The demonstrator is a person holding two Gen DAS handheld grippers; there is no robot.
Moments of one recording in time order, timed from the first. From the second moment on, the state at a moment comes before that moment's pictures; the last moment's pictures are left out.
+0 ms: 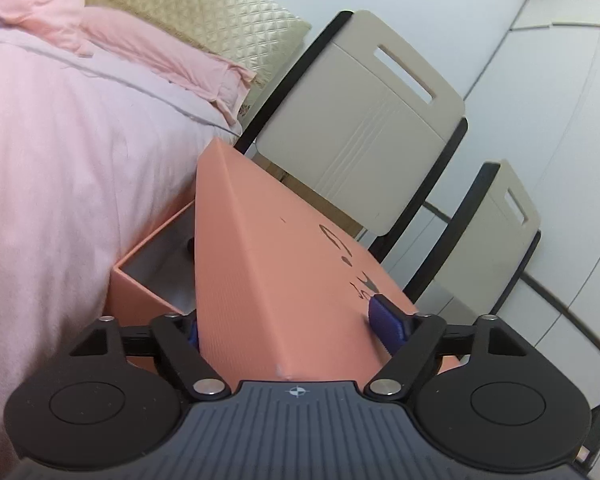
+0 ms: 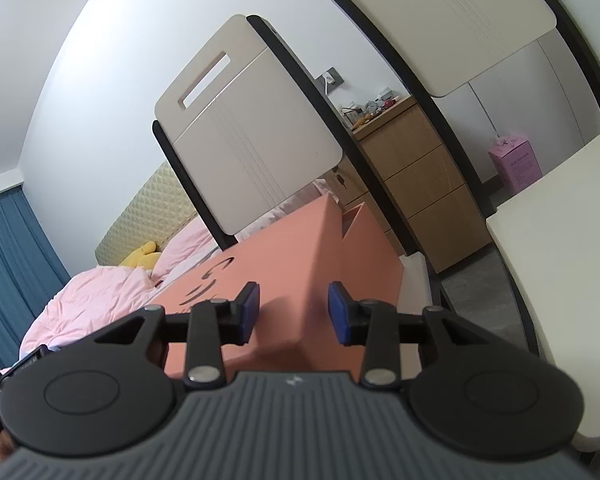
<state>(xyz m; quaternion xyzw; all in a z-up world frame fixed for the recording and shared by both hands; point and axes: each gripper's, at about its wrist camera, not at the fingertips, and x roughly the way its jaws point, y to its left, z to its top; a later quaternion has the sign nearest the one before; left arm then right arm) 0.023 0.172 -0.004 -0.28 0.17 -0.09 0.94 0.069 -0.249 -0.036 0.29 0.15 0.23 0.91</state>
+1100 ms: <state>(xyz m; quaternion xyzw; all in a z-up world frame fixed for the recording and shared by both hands) 0.004 0.084 -0.013 -0.02 0.04 0.11 0.99 0.052 -0.222 -0.046 0.27 0.10 0.20 0.94</state>
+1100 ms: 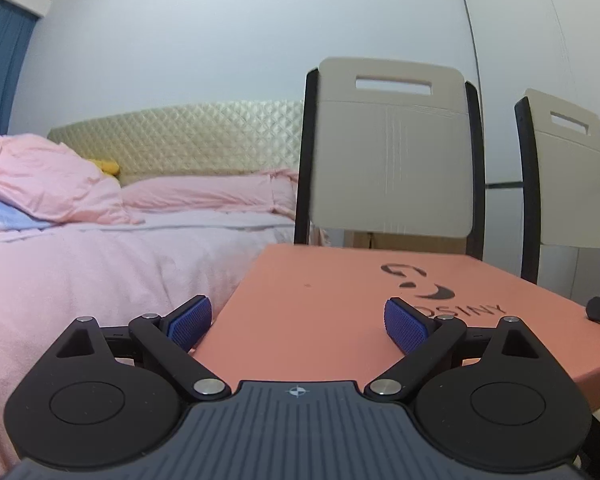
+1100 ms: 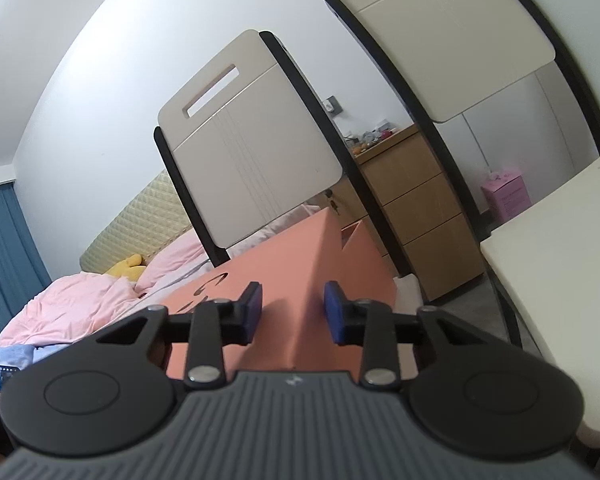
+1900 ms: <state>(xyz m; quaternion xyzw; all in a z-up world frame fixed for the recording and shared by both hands) 0.078 0.113 -0.006 -0.05 0.12 0.15 0.98 0.050 -0.190 -0.060 0.32 0.07 0.18 0.93</state>
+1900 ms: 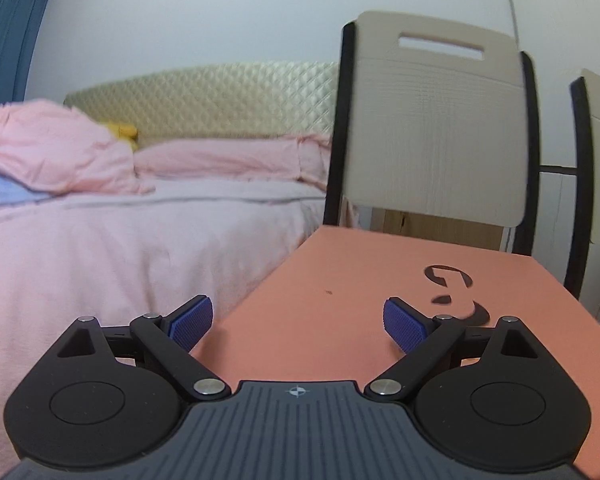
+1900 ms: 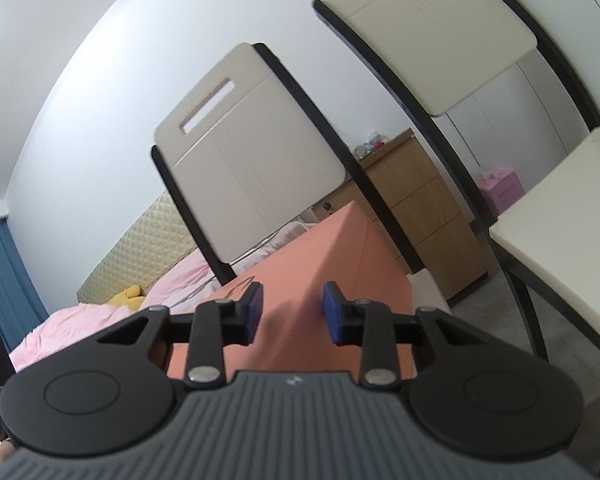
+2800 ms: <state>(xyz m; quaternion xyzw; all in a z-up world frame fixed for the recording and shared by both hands) 0.044 0.100 -0.012 -0.03 0.15 0.08 0.99 0.057 -0.221 -0.073 0.37 0.15 0.20 0.89</state>
